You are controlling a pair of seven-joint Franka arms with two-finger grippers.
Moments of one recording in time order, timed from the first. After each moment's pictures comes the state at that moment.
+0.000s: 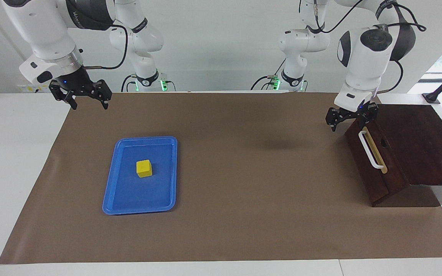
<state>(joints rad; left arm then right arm) -0.04 -0.04 -0.11 -1.96 0.28 1.97 -0.10 -0.08 -0.01 0.06 -1.61 -0.02 1.56 0.01</state>
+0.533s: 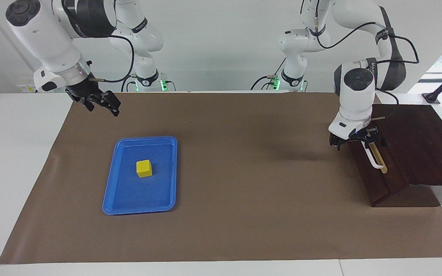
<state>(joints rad) 0.00 0.11 -0.10 -1.98 0.49 2.13 -0.09 -0.09 0.01 0.06 -1.70 0.11 1.60 0.37</state>
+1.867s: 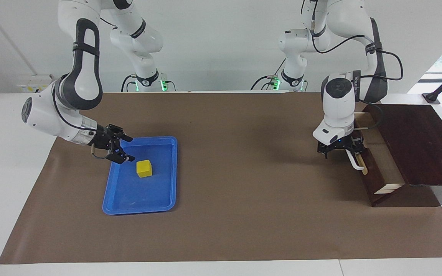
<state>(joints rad) -0.11 0.13 -0.10 -2.06 0.51 2.26 -0.18 -0.20 0.29 0.05 -1.87 0.64 1.85 0.90</state>
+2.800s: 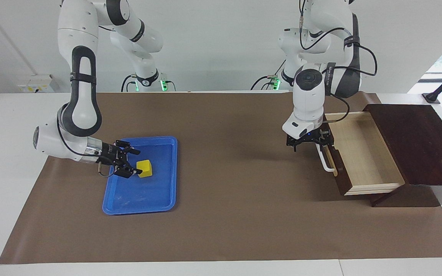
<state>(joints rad) -0.25 0.14 -0.11 -1.85 0.26 1.95 -0.27 -0.20 0.44 0.05 -1.81 0.72 1.85 0.78</state>
